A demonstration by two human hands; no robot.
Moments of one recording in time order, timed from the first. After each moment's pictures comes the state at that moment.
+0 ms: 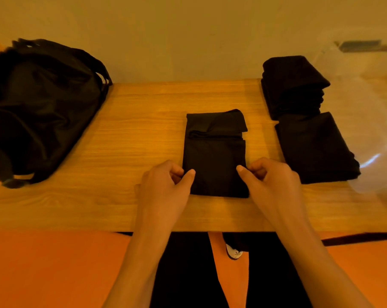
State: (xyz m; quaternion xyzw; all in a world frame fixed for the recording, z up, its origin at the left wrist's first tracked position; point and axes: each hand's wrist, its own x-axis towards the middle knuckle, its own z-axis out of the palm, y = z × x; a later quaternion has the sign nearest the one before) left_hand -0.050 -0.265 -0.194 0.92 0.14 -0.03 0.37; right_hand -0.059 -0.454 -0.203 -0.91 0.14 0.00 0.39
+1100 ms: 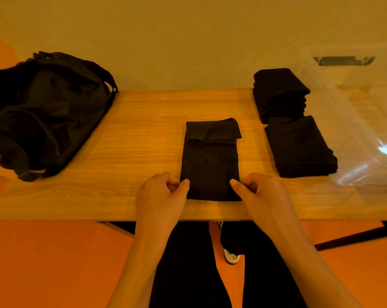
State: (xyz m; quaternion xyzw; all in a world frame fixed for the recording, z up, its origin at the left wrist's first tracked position) left_hand -0.082 -0.262 -0.195 0.90 0.16 -0.03 0.41; right_hand -0.093 -0.453 -0.206 -0.91 0.12 0.05 0.39
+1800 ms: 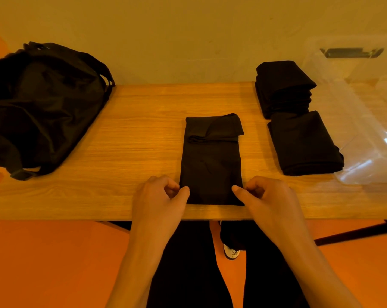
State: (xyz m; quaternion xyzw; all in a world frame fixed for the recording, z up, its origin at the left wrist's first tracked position) left_hand -0.090 -0.257 -0.196 0.90 0.15 -0.05 0.40; right_hand -0.104 -0.455 -0.202 -0.90 0.13 0.06 0.40
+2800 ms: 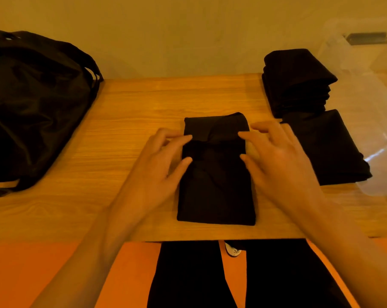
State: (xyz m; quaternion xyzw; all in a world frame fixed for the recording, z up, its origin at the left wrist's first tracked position) left_hand -0.002 -0.224 -0.212 0.92 -0.21 0.05 0.31; right_hand -0.025 -0.476 -0.199 -0.97 -0.10 -0.13 0.15
